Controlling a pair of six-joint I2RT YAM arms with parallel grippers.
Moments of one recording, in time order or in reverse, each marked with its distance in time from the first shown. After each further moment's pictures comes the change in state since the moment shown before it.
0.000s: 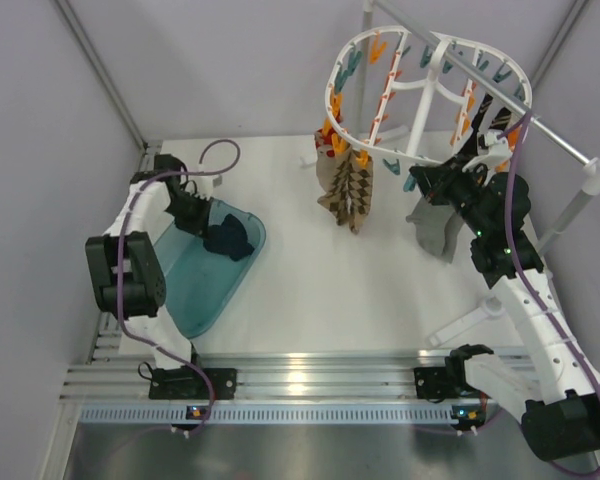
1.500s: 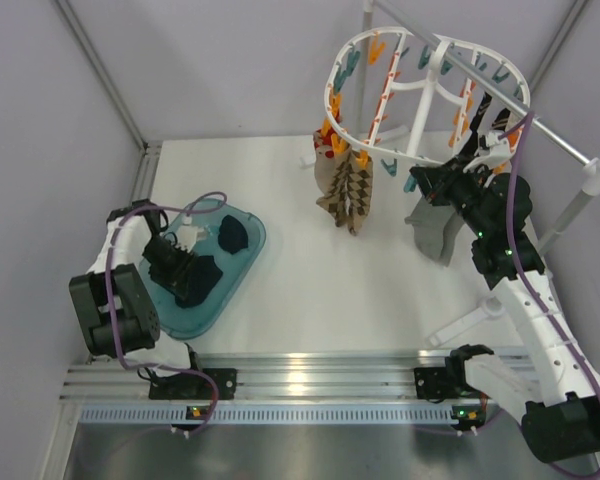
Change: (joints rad) left arm 0.179 -0.275 -0.330 -0.267 -0.149 0.246; right arm -0.004 -0.009 0.000 -0.003 -0.009 -0.002
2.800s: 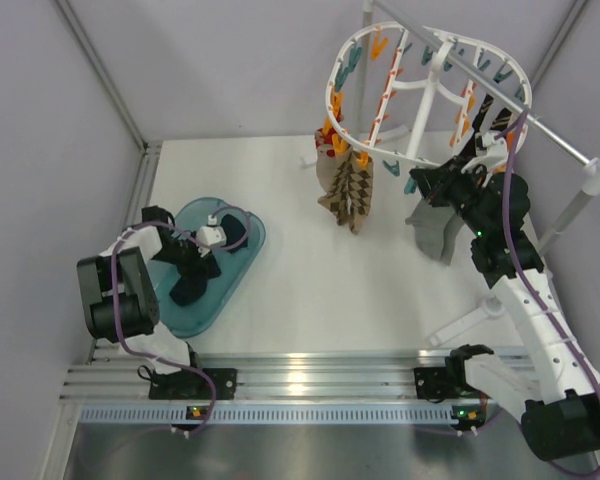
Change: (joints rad) left arm -0.006 0.105 -0.160 0.505 0.396 0.610; right arm 0.000 0.010 0.000 -0.019 0.000 -0.026
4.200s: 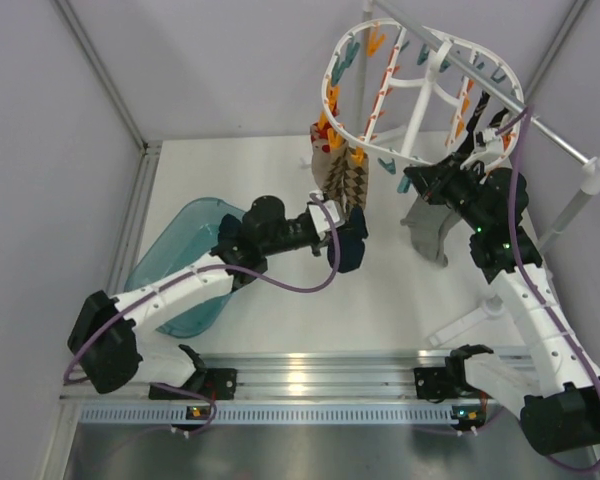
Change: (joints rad) left arm -1.047 -0.327 0.046 0.953 -0.154 -1.049; right arm 0.000 0.032 0.021 0.008 -0.058 0.102
